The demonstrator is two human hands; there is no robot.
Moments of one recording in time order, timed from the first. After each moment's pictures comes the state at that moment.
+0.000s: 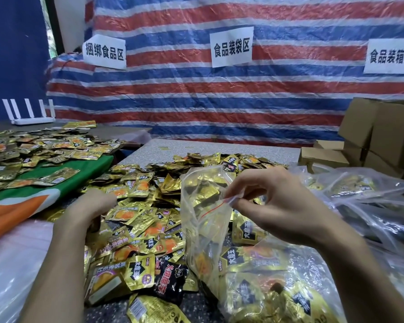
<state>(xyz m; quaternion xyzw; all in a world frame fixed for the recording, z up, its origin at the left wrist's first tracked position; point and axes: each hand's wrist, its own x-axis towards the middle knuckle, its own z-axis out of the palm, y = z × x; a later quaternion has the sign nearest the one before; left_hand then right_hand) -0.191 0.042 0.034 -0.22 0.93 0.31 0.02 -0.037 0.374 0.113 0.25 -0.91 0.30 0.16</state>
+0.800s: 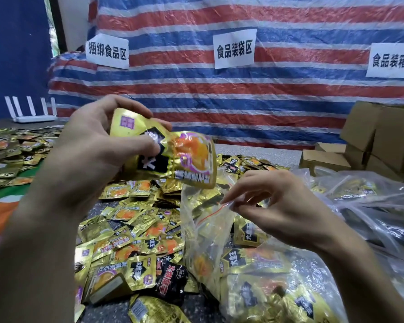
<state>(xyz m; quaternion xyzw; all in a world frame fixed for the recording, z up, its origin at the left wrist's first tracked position) -0.041 0.116 0.157 0.21 0.68 0.68 -0.18 -0.037 0.371 0.111 0.28 -0.89 0.32 0.17</state>
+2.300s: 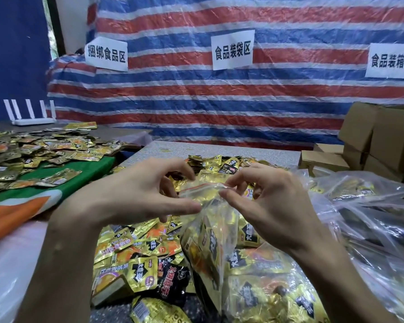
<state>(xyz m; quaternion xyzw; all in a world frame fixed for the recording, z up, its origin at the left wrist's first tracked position) -0.067 0.126 0.132 0.27 0.89 0.36 0.04 -0.035 0.351 0.101 0.17 -0.89 0.28 0.32</state>
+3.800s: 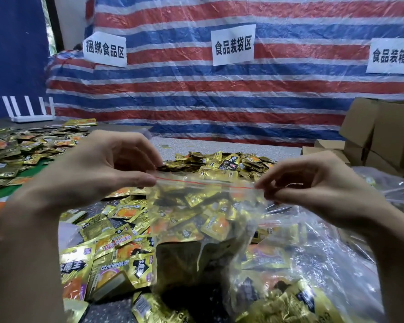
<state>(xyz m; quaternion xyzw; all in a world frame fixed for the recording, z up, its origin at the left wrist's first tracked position) -0.076 0.080 0.136 0.35 0.82 0.45 -0.09 -0.027 0.409 0.132 0.25 -0.86 0.44 0.10</state>
